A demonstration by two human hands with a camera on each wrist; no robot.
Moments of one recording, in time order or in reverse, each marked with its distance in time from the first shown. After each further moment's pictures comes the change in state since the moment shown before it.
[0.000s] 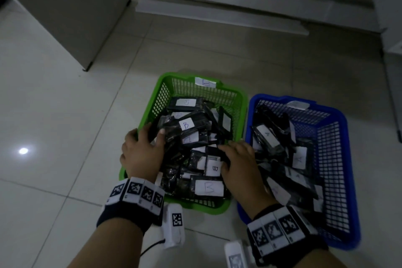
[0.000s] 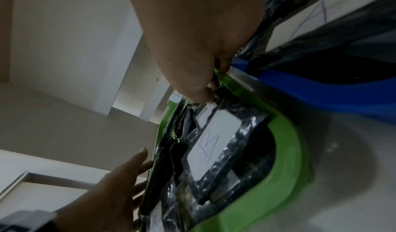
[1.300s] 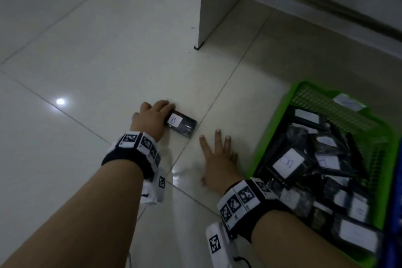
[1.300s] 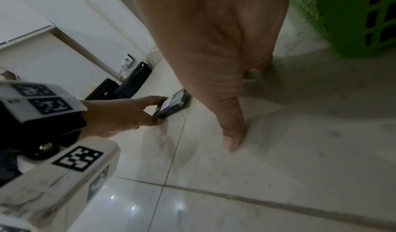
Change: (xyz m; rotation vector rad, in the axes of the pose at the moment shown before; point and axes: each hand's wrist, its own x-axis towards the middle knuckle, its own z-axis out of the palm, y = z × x) left_hand 0.200 -0.236 -0.113 0.445 -0.095 0.359; right_hand 0.067 -0.232 0.230 -0.473 -0.581 -0.162
